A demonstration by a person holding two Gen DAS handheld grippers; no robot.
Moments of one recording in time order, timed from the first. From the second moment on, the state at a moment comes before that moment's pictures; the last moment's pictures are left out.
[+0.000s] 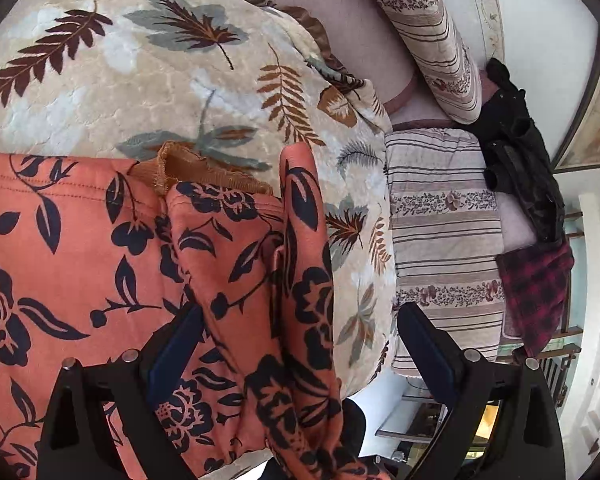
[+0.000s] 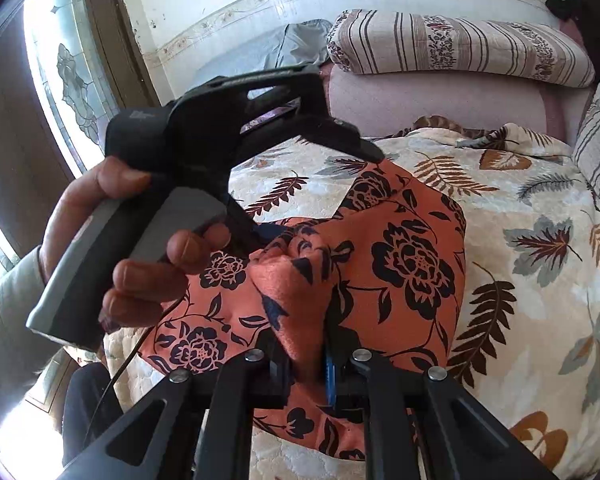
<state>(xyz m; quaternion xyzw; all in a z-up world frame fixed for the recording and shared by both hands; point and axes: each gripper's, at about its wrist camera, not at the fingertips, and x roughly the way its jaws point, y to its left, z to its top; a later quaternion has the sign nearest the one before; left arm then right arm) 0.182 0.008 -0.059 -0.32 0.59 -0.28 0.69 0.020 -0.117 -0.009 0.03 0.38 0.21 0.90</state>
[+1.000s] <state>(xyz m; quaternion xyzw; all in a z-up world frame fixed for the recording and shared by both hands) 0.149 0.174 -0.041 -0.18 0.47 -0.21 0.84 0.022 0.040 -0.026 -0.02 0.43 0.33 0.84</state>
